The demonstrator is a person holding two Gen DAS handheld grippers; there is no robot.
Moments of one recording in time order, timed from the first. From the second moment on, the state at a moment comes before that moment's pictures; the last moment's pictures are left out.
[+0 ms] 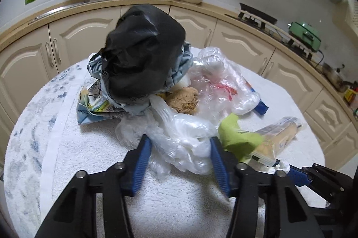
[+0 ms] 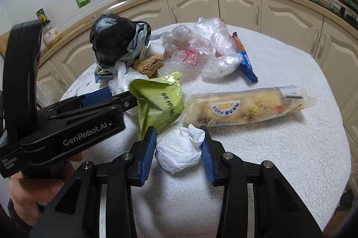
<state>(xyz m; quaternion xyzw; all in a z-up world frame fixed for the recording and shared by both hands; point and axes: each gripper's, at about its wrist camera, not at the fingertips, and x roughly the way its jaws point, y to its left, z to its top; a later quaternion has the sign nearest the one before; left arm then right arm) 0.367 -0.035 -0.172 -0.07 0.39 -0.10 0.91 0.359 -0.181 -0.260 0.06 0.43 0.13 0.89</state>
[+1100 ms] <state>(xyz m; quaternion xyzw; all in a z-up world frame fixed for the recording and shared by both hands) 0.347 0.003 -0.194 -0.11 0.39 -0.13 0.91 0.339 -0.197 -0.250 0.07 0.42 0.13 0.90</state>
